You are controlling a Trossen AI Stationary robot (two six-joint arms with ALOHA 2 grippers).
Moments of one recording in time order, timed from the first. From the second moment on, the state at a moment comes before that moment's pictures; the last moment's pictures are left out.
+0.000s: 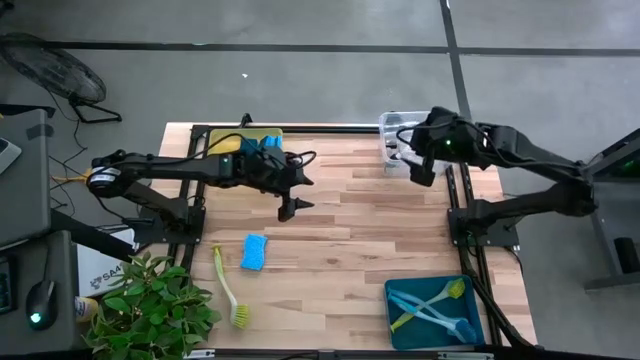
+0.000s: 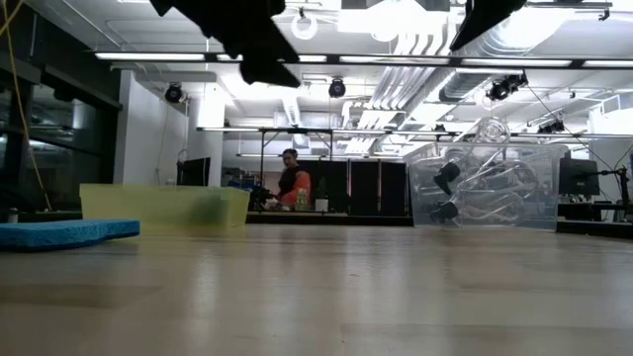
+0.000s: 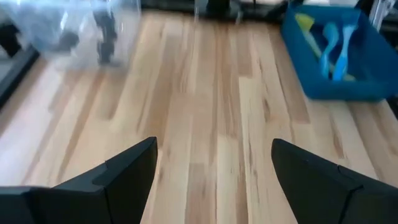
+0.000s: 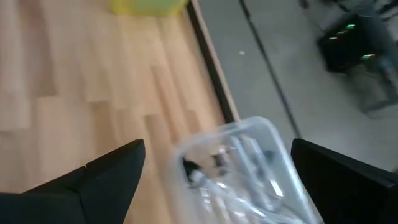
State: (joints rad) left arm 0.14 1.34 1.05 -0.26 0.12 -0.01; right arm -0.29 1.05 1.30 -1.02 0.36 -0.25
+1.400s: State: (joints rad) left arm -0.24 1.31 0.77 -0.76 -0.10 -0.41; right arm 0.36 1.05 0.70 -0.18 0.33 0.16
